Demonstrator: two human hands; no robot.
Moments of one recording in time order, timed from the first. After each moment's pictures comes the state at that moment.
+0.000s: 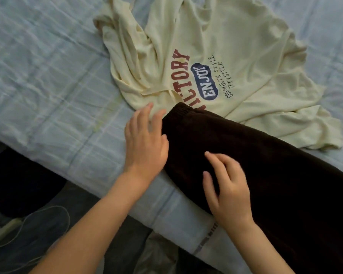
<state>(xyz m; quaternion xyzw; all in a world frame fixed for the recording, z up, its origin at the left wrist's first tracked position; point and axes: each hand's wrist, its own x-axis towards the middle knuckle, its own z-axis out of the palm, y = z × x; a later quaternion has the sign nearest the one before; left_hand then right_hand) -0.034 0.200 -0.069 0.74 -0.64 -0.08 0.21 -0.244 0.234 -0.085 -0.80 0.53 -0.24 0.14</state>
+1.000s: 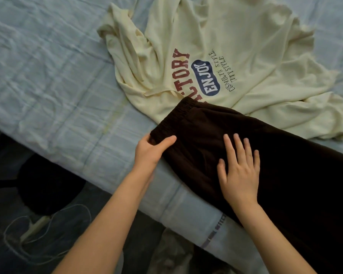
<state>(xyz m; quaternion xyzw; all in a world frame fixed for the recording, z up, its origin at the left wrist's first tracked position) -0.039 0.206 -0.106 0.70 -0.14 -0.52 0.48 -0.264 0.216 -0.124 -0.74 0.65 -0.08 0.14</state>
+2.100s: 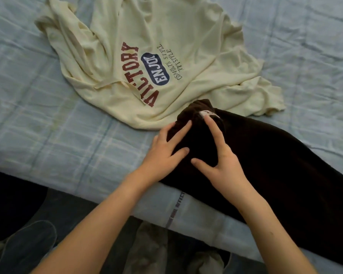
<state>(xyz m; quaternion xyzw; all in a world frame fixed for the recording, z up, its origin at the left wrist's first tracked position) -0.147 0.224 -0.091 0.59 -0.65 -0.44 0.20 -0.330 0.240 -0.043 -0.66 0.56 -0.25 0.43</state>
